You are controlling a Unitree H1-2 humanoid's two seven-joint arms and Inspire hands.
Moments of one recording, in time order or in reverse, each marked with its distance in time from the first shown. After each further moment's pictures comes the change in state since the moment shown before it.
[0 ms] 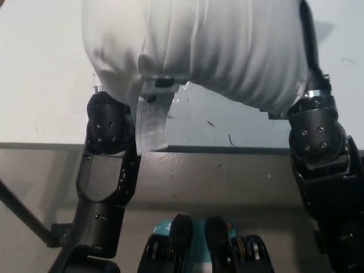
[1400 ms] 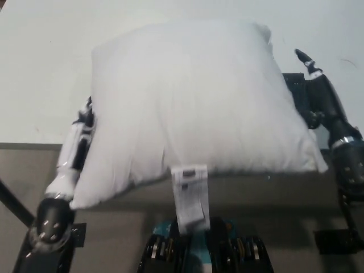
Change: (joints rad) left_arm 0.465 0.256 -0.060 -0.014 0.052 0.020 -0.128; right_arm 0.197 -0.197 -0.052 0.179 0.108 -0.106 0.104
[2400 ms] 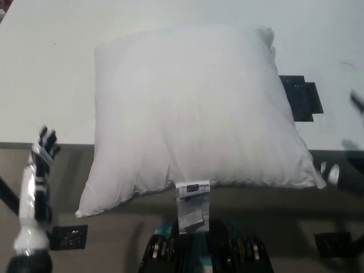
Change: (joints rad) left_arm 0.267 -0.074 0.111 -0.229 -0.053 -0.108 -0.015; right_arm 0.455 -0.028 -0.093 -0.482 0.030 -0.006 0.018
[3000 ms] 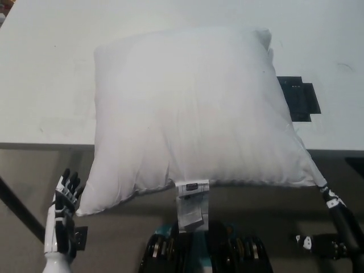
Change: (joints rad) left_arm 0.063 -0.121 0.038 0.099 -0.022 -0.013 -0.065; right_arm 0.104 0.020 0.100 0.280 -0.087 -0.228 -0.023
